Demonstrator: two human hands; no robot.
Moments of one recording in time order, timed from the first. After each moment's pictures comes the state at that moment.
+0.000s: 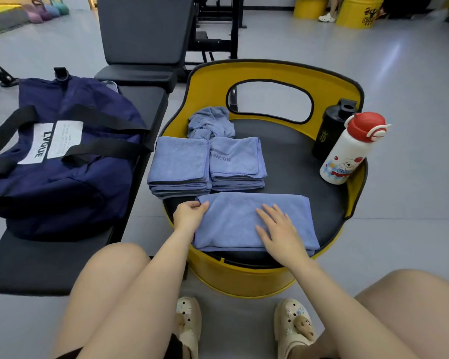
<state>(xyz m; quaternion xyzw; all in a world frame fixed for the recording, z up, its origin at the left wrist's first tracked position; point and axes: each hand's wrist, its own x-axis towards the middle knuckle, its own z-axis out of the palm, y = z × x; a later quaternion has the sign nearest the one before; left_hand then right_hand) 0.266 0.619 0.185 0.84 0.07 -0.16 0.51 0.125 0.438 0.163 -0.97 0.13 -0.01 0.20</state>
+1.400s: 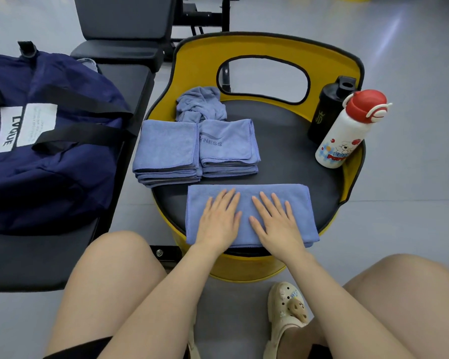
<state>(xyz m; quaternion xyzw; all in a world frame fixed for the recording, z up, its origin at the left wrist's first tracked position) 0.204 0.575 0.164 0.93 -0.35 -0.05 0.14 0.119 0.438 0.154 -0.98 0.15 0.02 0.12</state>
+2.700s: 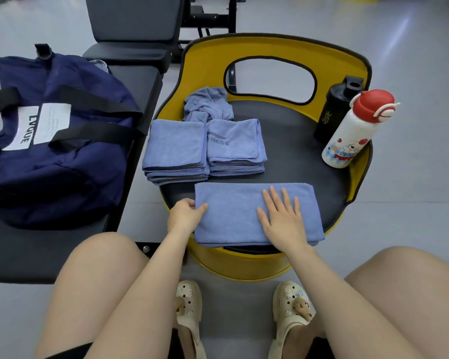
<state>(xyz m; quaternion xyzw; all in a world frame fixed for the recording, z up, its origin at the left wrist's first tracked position) 0.246 0.633 0.178 0.90 0.02 -0.20 0.39 0.128 0.440 0.158 -0.97 0.20 0.04 0.11</state>
